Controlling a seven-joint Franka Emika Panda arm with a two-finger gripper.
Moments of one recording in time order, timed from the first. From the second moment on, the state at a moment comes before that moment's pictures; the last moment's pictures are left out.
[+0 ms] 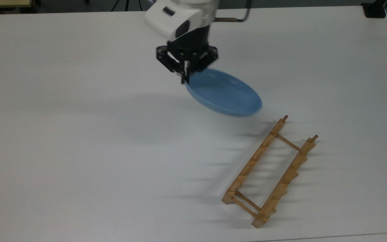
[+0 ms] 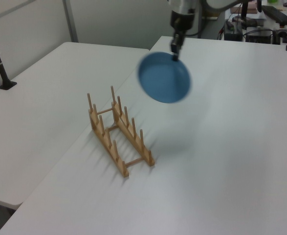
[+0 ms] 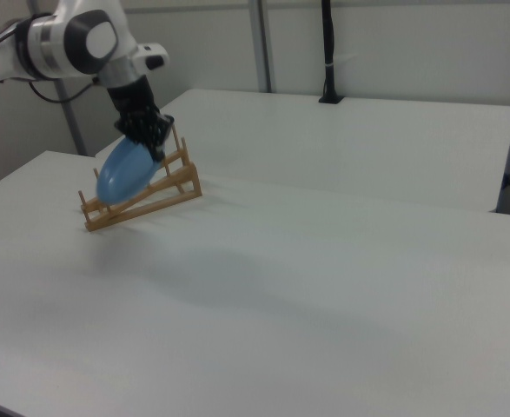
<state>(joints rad) 0.20 0.29 -0.04 -1.40 -0.08 1.83 0.05</state>
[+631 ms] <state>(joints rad) 0.12 0.28 -0.09 -1.64 -0.02 1.66 -0.84</state>
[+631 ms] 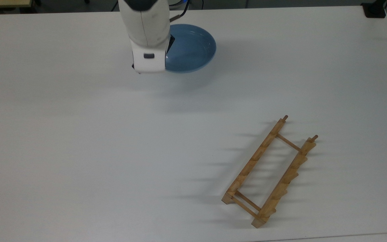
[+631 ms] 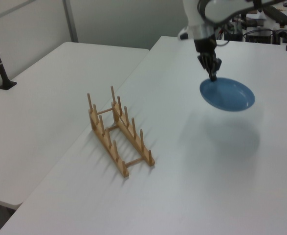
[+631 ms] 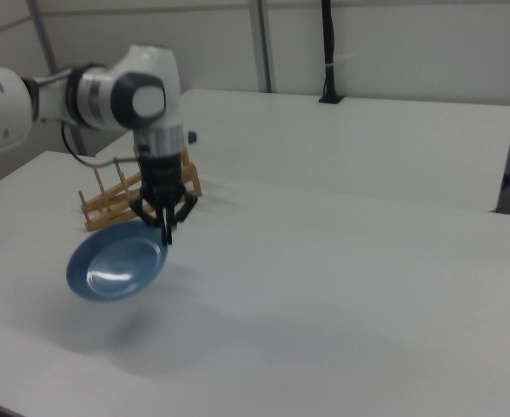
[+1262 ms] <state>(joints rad) 0.12 0.41 -0.09 -1.72 -0.10 1.80 -0.88</state>
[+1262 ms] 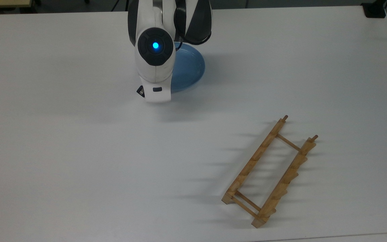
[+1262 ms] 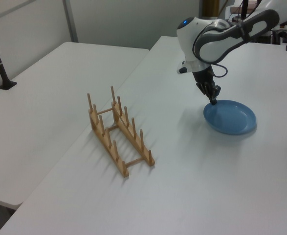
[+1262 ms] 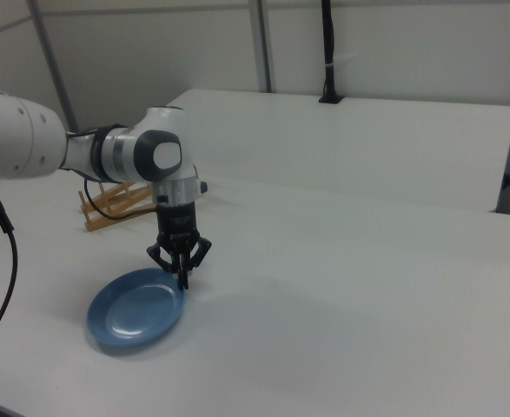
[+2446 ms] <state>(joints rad) 0.13 0.18 -0.09 -1.57 -0.04 1.68 -0.22</state>
